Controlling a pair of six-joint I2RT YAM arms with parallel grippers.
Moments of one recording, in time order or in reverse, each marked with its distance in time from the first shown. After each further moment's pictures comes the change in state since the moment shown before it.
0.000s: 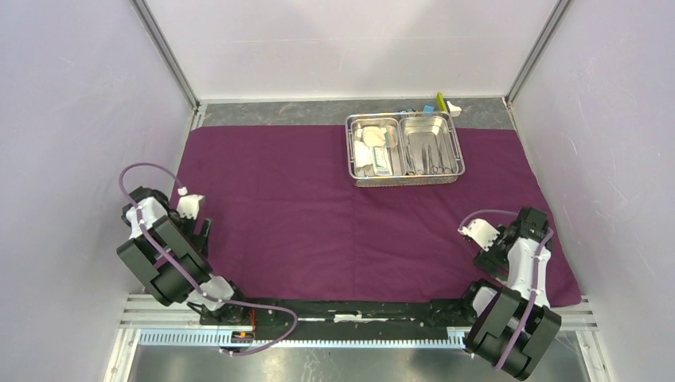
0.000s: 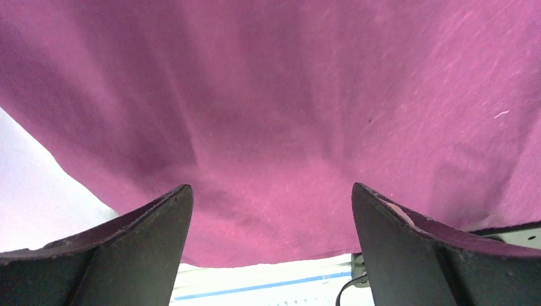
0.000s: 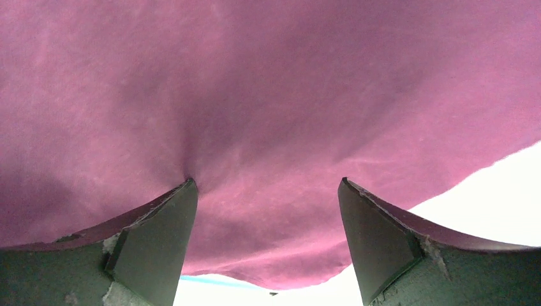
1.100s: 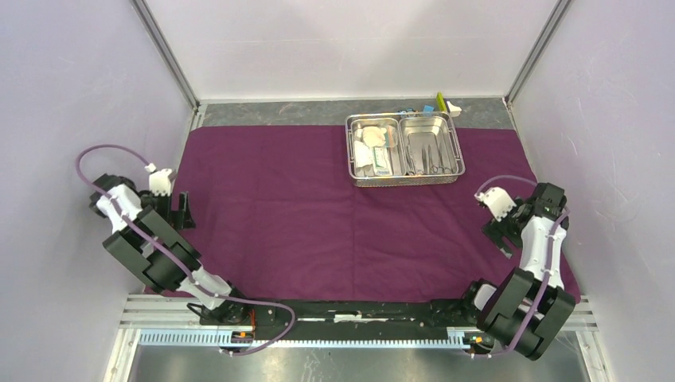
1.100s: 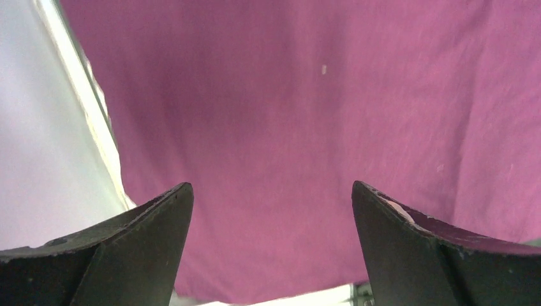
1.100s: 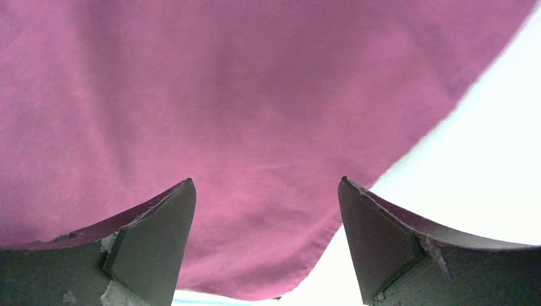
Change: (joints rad) left arm 0.188 0.103 0.283 -0.133 0.290 0.046; right arm -0.006 0.123 0.222 -0.024 -0.113 0.168
